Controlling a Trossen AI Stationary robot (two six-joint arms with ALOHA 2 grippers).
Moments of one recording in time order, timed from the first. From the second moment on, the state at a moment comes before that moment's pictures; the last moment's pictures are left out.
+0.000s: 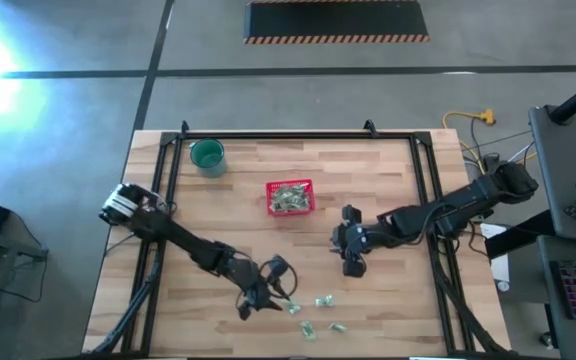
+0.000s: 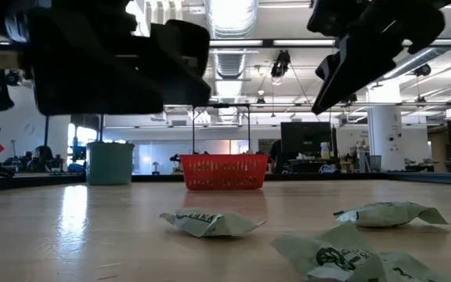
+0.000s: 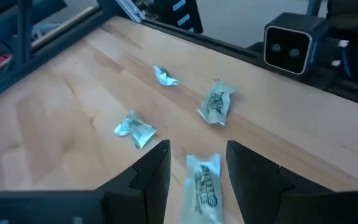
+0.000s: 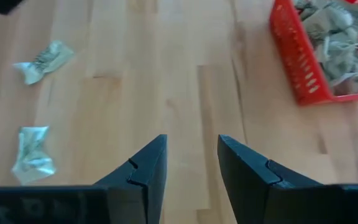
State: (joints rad) left arm -0.45 1.79 0.80 0.58 0.08 0.37; right arm 0.31 1.41 0.83 -0.32 0.22 0.29
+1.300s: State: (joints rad) left arm -0.38 1.99 0.89 0.52 0.22 0.11; right arm 0.32 1.41 0.83 -0.31 0.23 0.31
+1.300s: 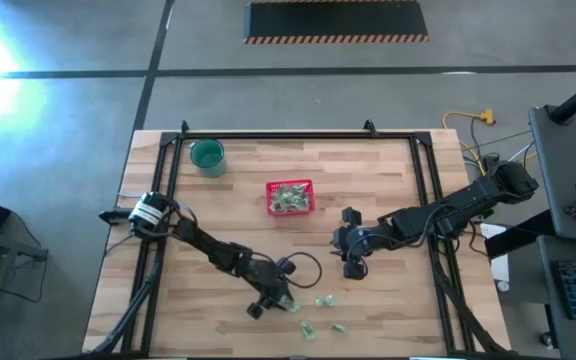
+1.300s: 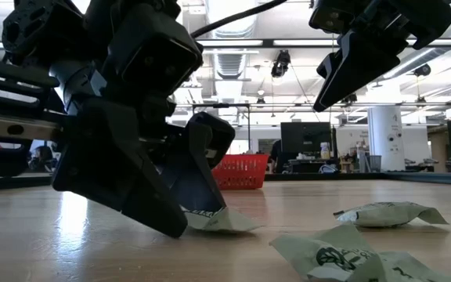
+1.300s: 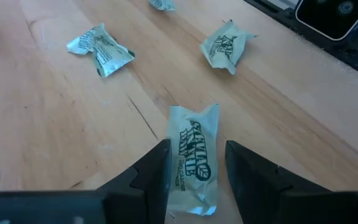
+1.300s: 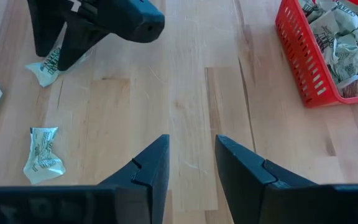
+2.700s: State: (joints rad) left arm -0.38 1.76 0.86 0.33 -0.22 0.32; right arm 0.32 1.41 0.83 -0.31 0.23 0.30
